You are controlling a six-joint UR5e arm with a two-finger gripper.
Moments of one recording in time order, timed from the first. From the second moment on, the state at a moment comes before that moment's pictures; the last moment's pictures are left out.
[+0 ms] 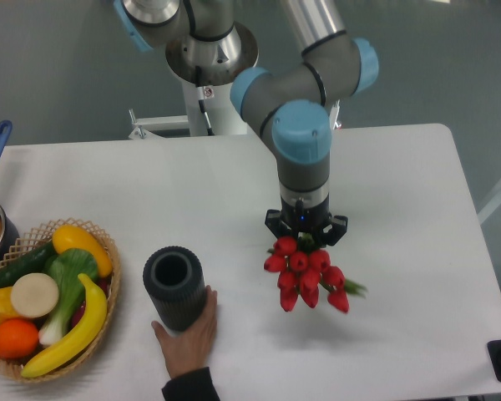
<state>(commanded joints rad) 2.53 -1.95 -1.76 -0.85 1.61 0.70</state>
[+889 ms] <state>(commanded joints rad) 2.58 -2.05 -1.72 -0.84 1.64 0.71</state>
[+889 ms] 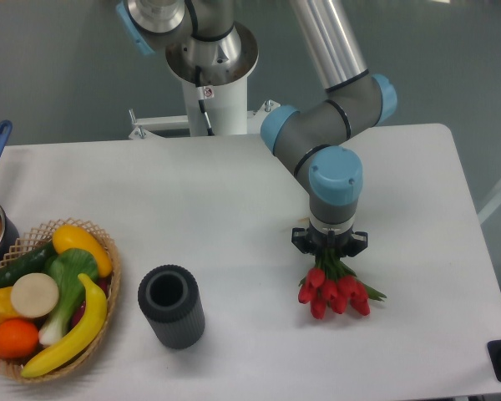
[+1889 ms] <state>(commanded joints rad) 2.59 -1.75 -1.58 -0.92 1.55 1.13</state>
